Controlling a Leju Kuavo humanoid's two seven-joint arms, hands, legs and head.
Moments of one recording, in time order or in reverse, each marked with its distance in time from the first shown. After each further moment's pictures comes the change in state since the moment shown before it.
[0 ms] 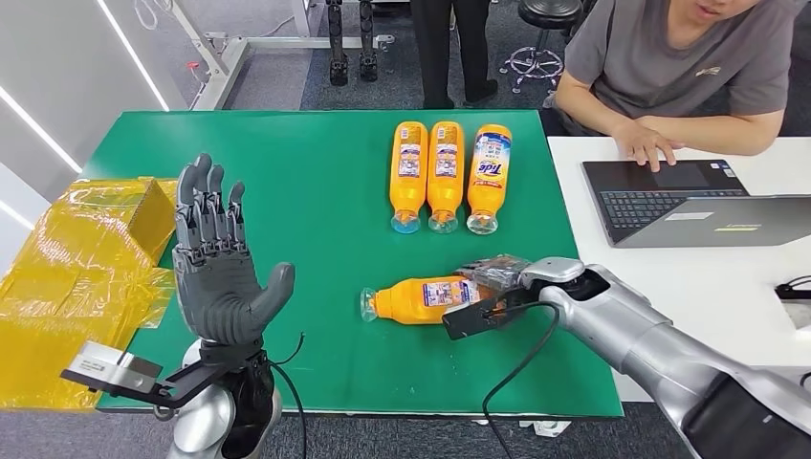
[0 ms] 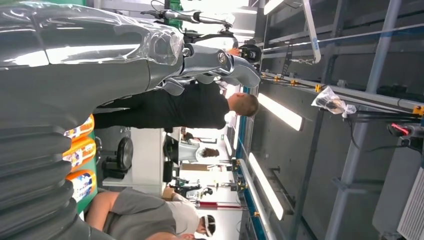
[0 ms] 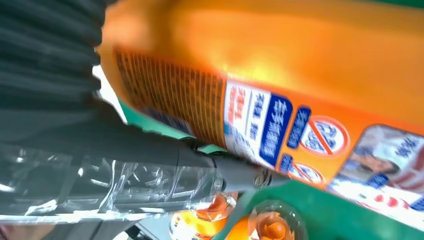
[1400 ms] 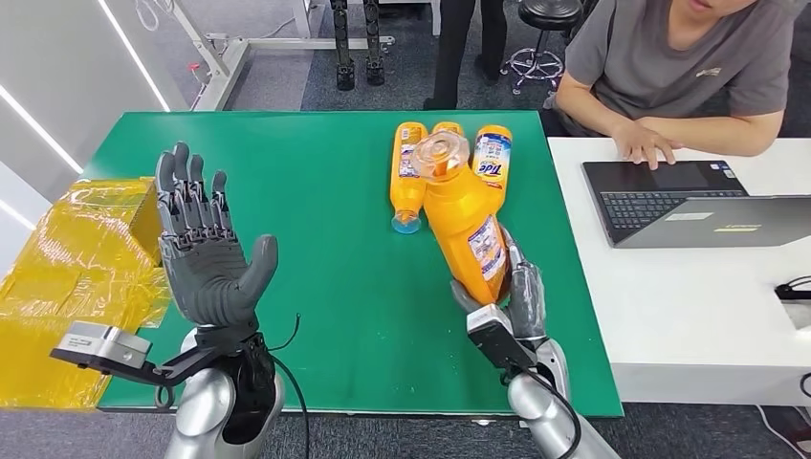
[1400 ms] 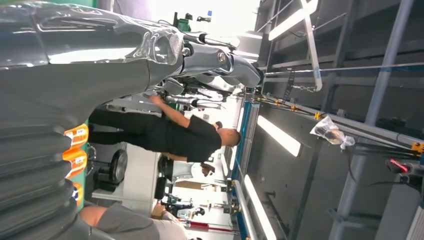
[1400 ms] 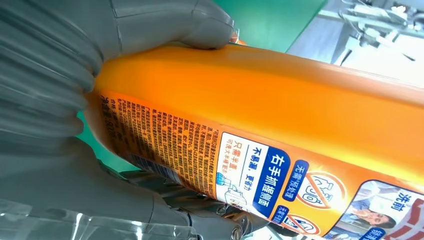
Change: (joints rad) left arm -0.048 -0.024 0.016 0.033 0.059 0.090 0.000; right arm 0.609 0.260 -0.658 -0.331 -0.291 -1.028 -0.421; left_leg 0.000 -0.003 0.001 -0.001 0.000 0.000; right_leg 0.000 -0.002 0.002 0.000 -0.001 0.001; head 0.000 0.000
